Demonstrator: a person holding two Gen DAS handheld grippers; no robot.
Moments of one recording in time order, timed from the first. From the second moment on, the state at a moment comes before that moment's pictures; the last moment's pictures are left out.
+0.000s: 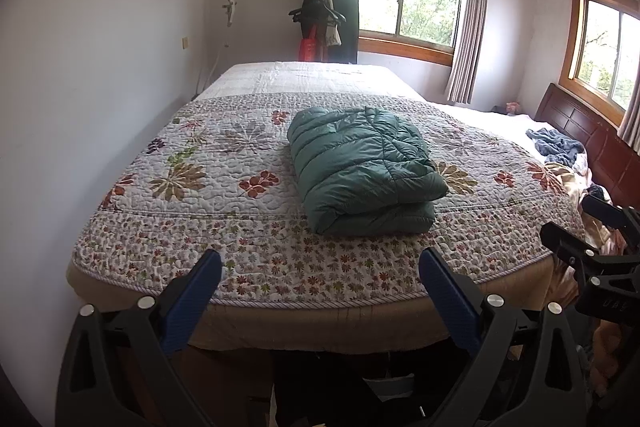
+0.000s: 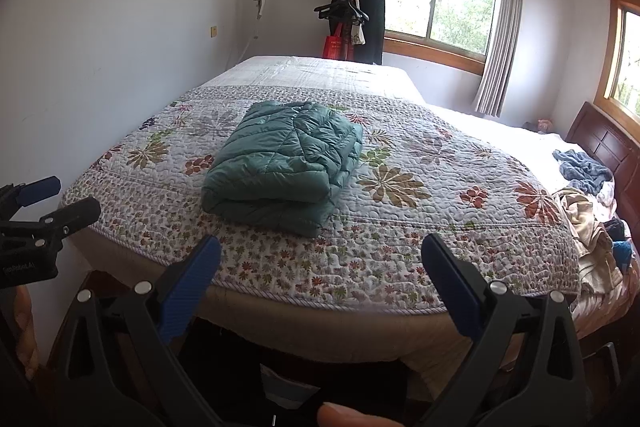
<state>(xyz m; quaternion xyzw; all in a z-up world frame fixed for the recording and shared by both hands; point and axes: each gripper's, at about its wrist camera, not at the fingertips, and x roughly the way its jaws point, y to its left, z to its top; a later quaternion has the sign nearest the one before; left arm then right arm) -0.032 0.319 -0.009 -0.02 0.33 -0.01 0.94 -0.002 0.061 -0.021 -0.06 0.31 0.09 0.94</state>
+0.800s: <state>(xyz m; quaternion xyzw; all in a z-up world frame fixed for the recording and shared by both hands) -0.034 0.318 -0.008 -0.02 0.33 -0.01 0.94 -0.001 0.063 -0.024 -0.05 0.31 0.10 0.94</state>
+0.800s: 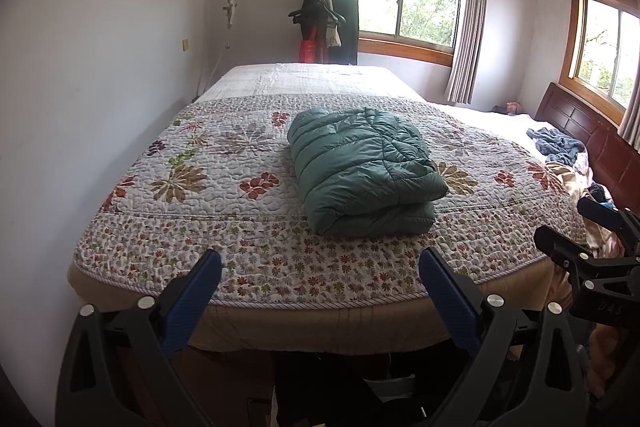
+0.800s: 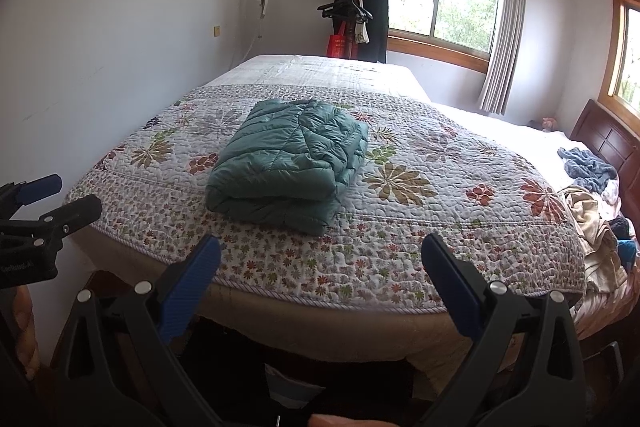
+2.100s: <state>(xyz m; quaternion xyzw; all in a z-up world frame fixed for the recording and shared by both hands) -0.034 0.316 -0.010 -0.02 0.33 -0.01 0.94 -0.002 0.066 -0.025 -0.05 0.30 0.10 0.95</state>
